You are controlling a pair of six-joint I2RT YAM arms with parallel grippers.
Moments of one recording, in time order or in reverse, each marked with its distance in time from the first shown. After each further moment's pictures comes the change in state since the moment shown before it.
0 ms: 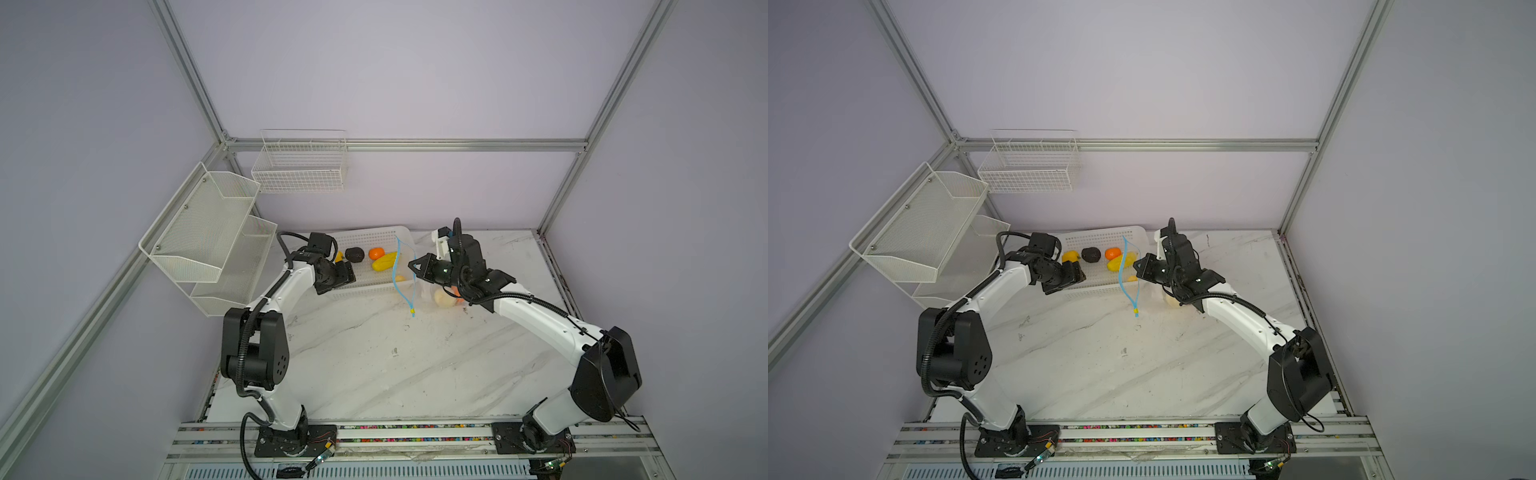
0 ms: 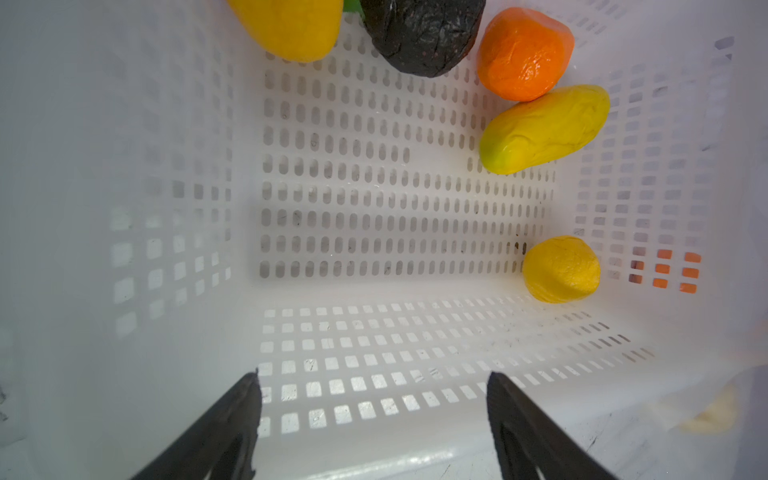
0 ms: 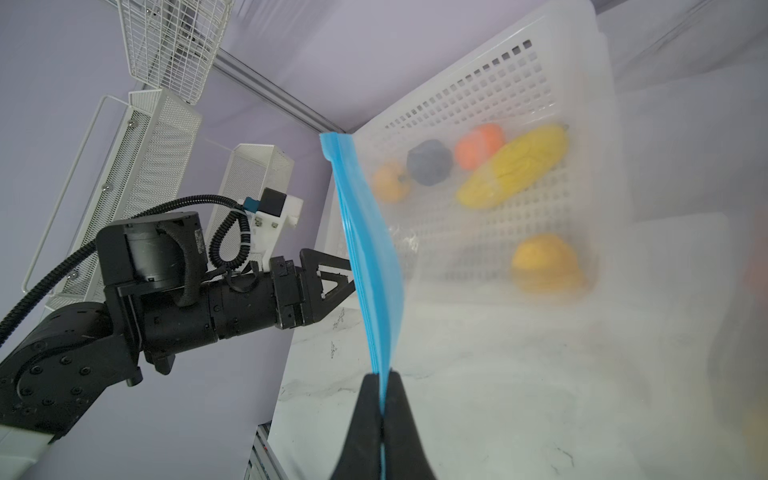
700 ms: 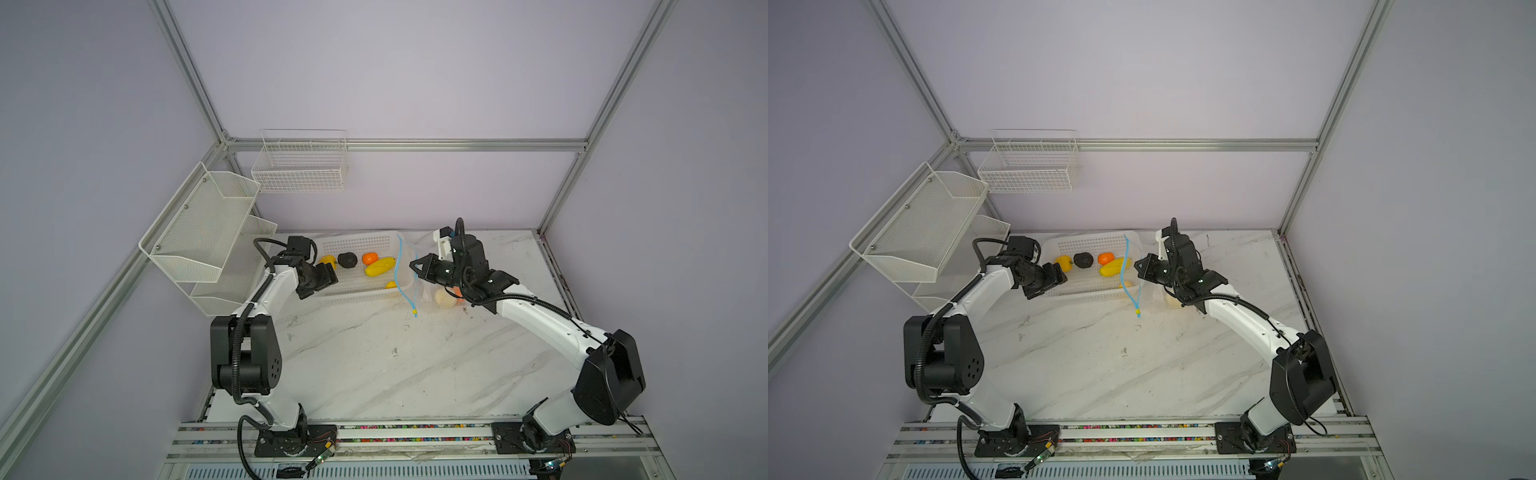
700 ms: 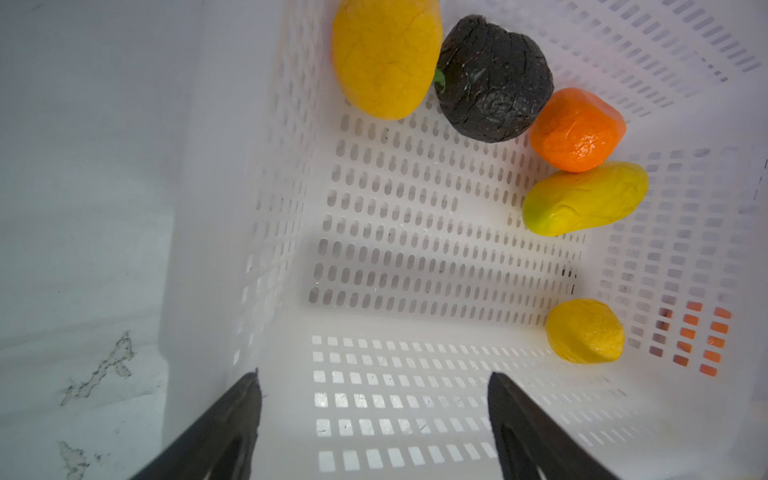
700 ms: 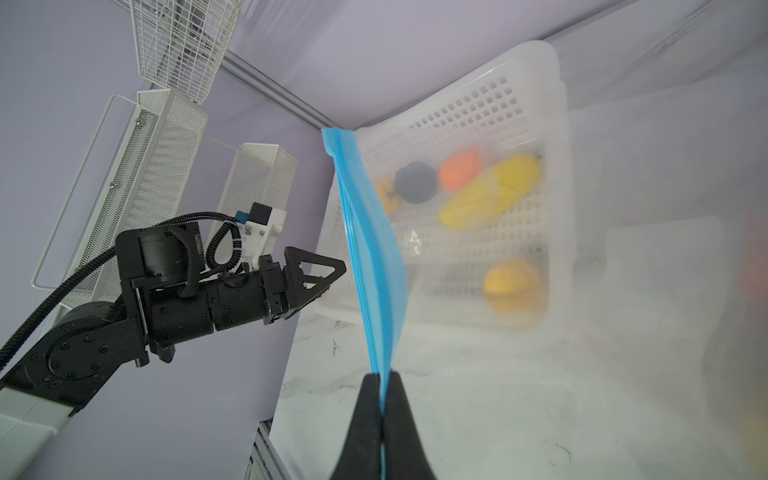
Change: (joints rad) left arm 0.134 -0.044 -0.061 -0.002 -0.012 0.016; right arm -0.004 -0.023 -0.013 -0.001 -0.007 -0.004
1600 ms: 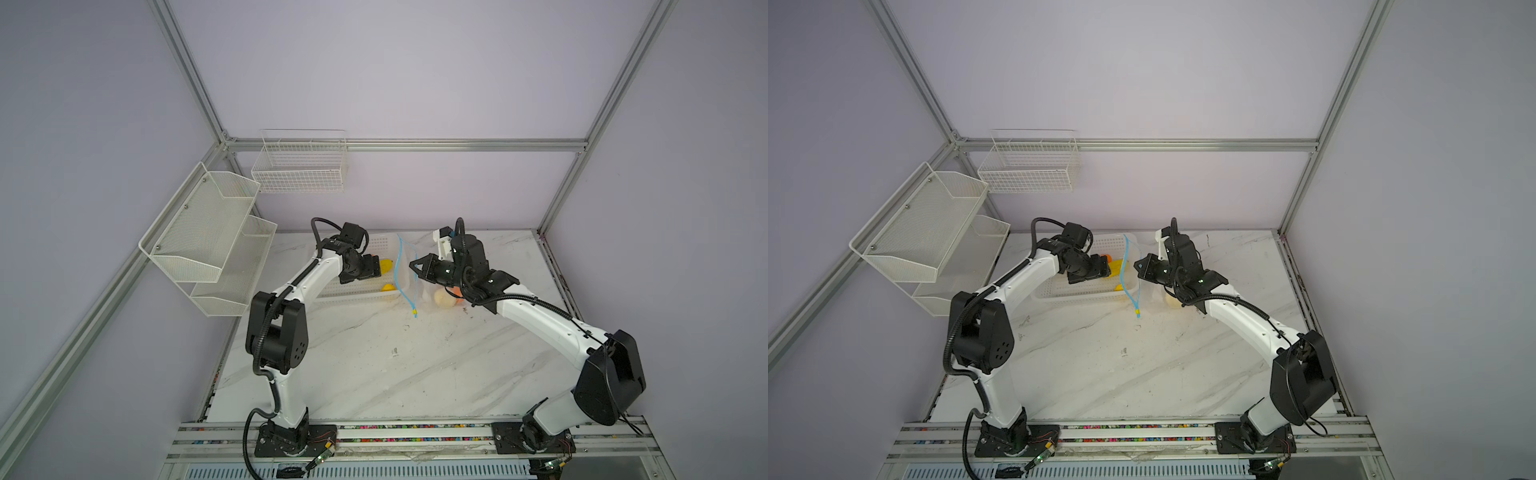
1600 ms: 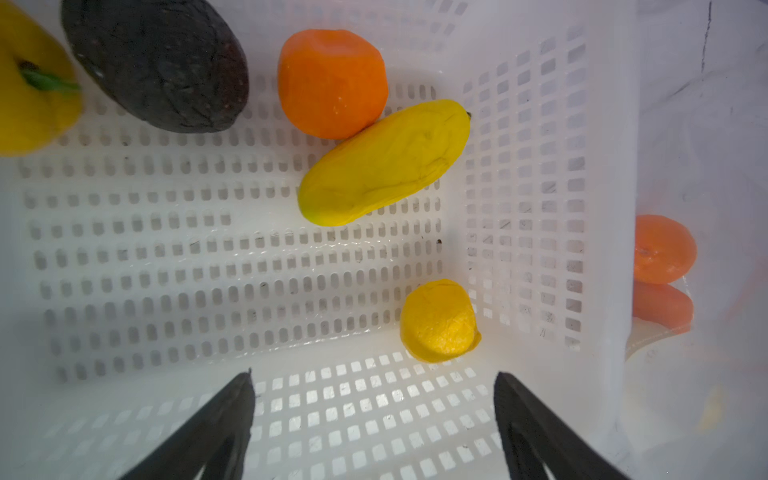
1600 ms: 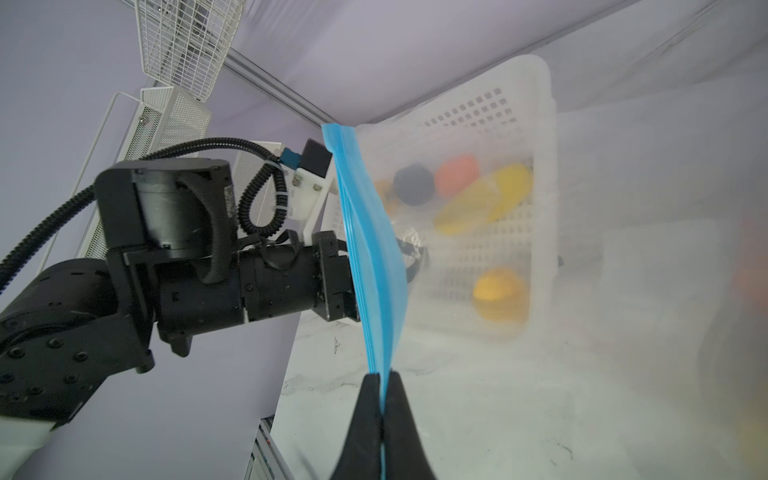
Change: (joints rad) left arm -0.333 0.271 0.344 -0.082 -0.051 -0.009; right arm 0.000 0.003 0.000 -0.001 -0.009 -0.008
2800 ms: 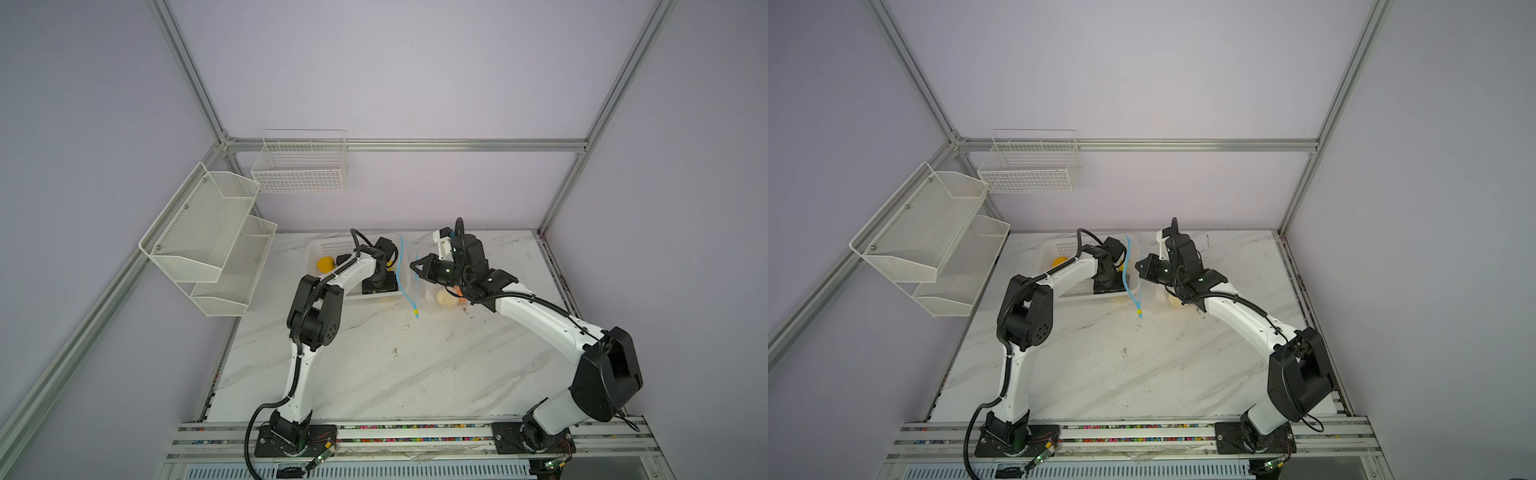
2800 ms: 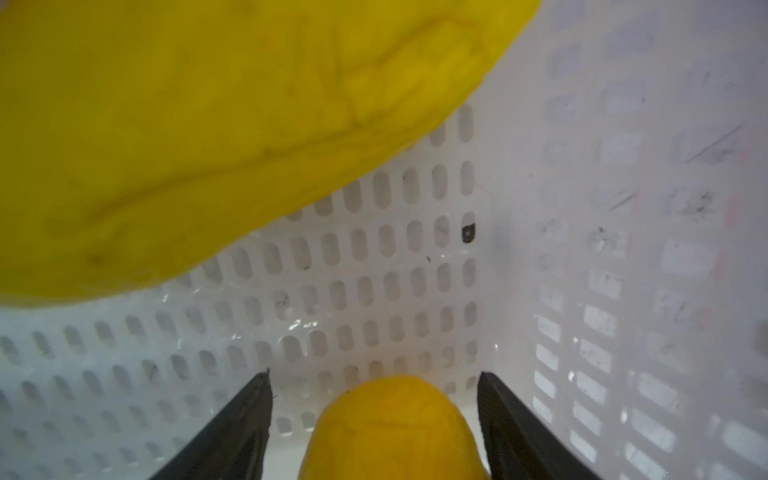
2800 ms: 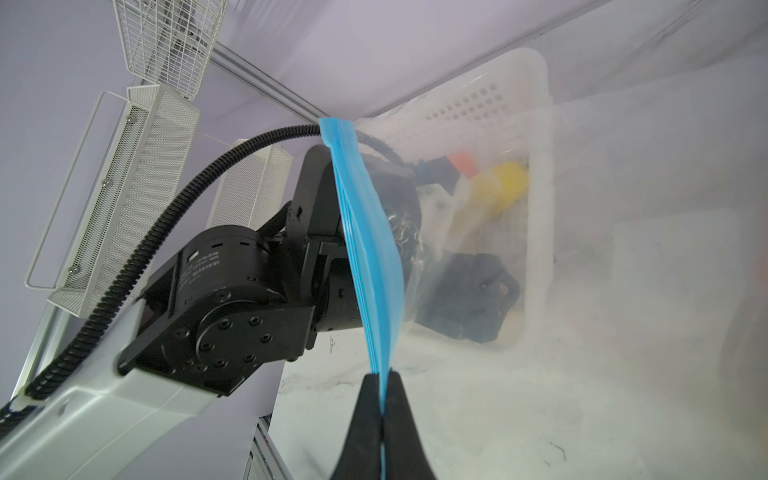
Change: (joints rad) left arm -0.123 0.281 0.167 -0.095 -0.102 0.002; right arm -0.018 0.016 0.000 0.000 -0.021 -0.003
